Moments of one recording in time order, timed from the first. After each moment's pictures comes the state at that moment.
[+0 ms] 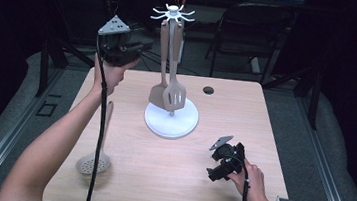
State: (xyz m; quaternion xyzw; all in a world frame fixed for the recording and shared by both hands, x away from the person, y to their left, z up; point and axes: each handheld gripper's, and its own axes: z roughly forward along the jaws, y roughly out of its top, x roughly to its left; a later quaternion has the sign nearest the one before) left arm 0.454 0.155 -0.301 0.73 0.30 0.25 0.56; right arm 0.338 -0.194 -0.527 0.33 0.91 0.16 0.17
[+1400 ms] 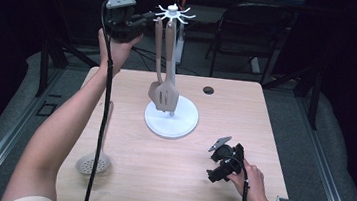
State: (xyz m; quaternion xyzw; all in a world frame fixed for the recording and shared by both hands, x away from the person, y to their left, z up) left arm 0.483 0.142 -0.262 0.70 0.32 0.31 0.55; right arm 0.338 -0.192 -0.530 0.33 0.92 0.15 0.16
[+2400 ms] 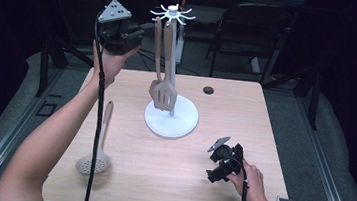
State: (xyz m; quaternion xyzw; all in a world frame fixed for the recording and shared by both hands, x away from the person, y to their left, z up) left arm 0.446 0.145 -0.267 0.72 0.28 0.30 0.56; right arm 0.338 -0.190 -0.531 0.33 0.92 0.14 0.16
